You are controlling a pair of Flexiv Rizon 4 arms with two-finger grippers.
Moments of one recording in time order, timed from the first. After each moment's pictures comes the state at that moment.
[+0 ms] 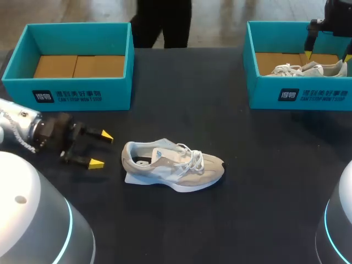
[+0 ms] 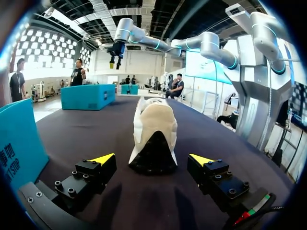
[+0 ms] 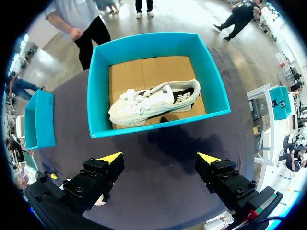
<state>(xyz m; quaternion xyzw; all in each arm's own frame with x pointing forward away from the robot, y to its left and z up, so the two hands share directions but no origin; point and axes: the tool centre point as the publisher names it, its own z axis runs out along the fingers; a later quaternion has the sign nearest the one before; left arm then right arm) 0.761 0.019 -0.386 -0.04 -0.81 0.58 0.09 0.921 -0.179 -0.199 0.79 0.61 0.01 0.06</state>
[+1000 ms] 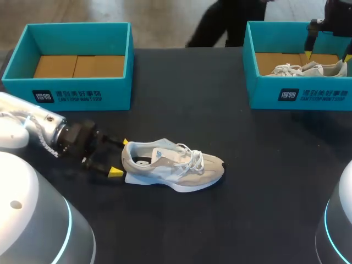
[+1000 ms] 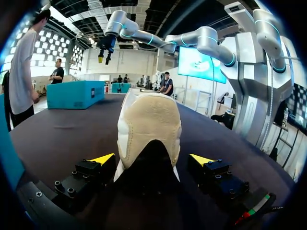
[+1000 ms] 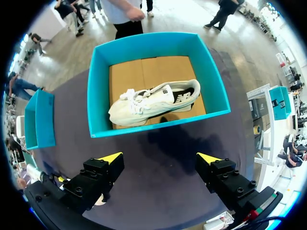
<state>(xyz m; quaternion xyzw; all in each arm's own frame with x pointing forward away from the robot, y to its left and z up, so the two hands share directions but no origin) 0.742 -0.033 -0.405 -0.06 -0.81 0.57 0.12 0.921 -0.179 -0.199 0.79 0.61 0.01 0.06</state>
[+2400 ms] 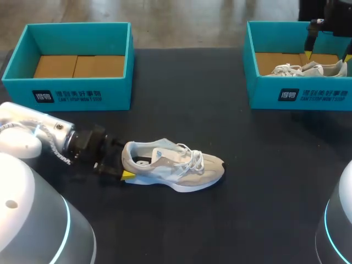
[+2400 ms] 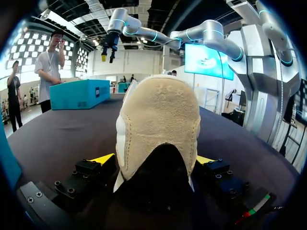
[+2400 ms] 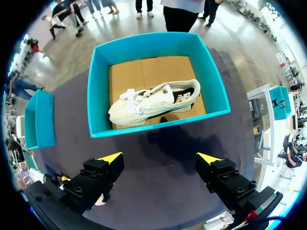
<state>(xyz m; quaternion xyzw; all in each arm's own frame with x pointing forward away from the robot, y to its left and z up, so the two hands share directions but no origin) 0.746 -0.061 -0.420 -0.05 -0.81 0.58 0.08 0.921 -0.179 -0.199 0.79 0.61 0.01 0.06</state>
